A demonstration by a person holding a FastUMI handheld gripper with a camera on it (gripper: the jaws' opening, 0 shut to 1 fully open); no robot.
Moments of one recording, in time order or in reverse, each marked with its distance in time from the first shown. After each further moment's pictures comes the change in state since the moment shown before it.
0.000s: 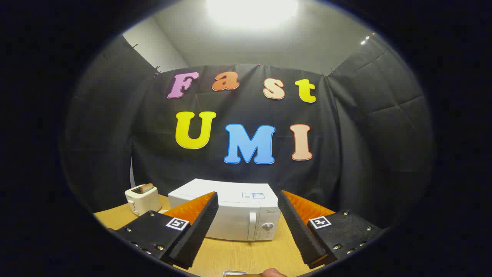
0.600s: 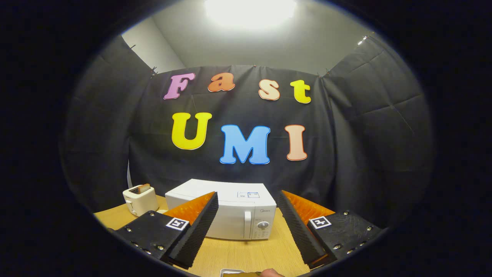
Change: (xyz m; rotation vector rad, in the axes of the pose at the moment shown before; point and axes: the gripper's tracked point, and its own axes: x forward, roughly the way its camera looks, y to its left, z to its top) arm -0.013 -0.011 0.003 0.007 -0.012 -0.032
